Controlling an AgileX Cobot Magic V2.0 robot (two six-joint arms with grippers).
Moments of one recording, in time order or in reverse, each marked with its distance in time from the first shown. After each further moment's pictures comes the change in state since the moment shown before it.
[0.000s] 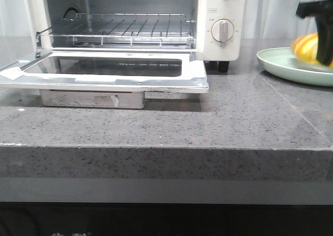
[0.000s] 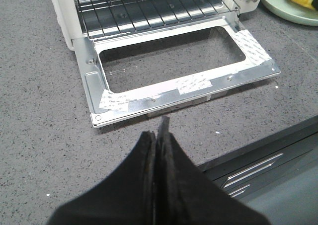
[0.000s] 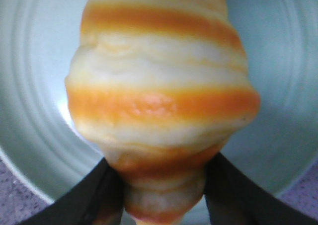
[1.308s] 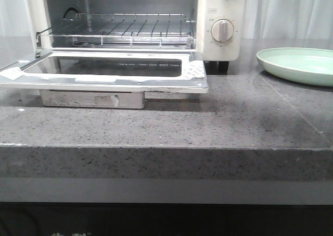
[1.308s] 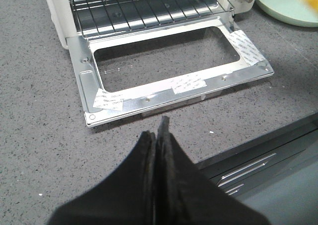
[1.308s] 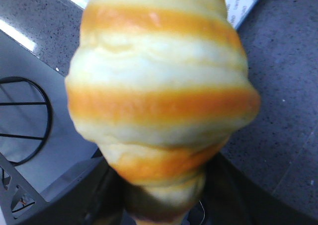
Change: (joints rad) left arm 0.000 0.000 0.000 -0.021 0.000 -0.001; right arm 0.598 -0.478 0.245 0.149 -0.011 0.046
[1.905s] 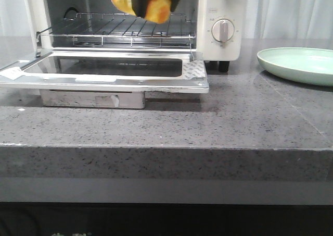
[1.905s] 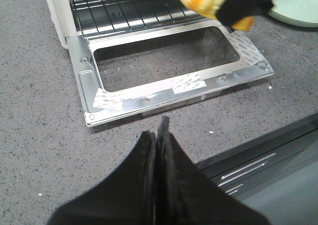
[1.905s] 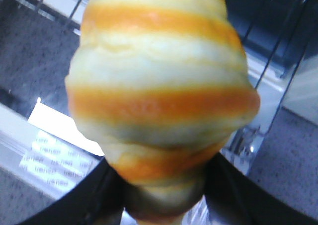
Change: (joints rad) left arm 0.000 0.000 0.000 -0.002 0.000 0.000; right arm 0.174 0.617 -0.657 -0.431 0.100 0.327
